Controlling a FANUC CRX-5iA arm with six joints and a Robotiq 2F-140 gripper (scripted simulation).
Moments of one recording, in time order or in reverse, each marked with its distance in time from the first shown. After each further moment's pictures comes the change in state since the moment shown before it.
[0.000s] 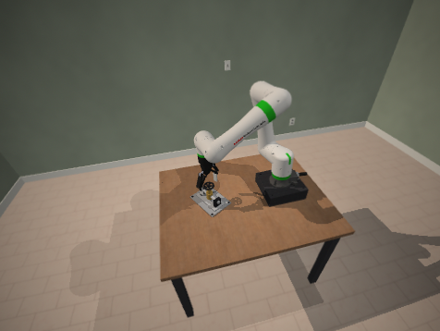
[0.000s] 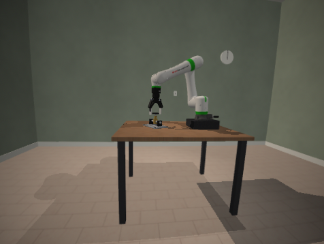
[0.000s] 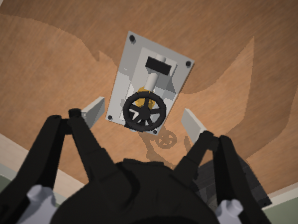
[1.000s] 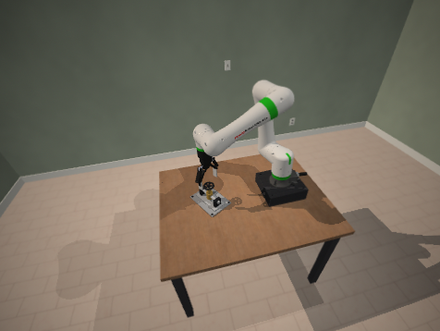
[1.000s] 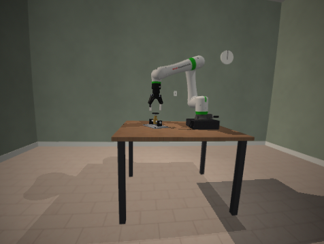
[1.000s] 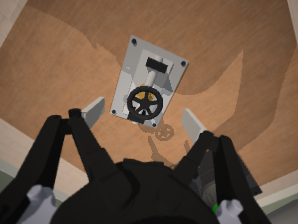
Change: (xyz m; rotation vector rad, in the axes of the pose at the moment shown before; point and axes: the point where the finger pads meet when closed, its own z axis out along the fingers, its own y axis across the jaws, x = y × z) arm 0.000 0.000 -0.042 0.000 0.000 0.000
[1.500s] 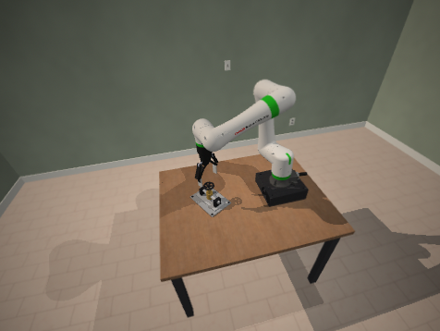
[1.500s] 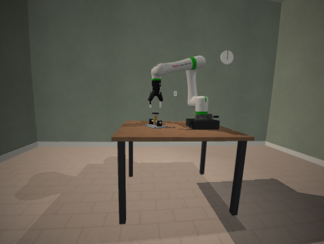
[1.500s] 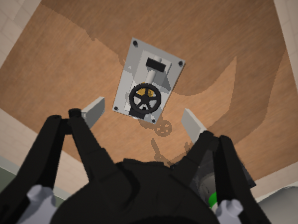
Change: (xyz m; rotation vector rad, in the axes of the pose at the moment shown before) arm 0.000 0.000 -0.029 0.000 0.000 0.000
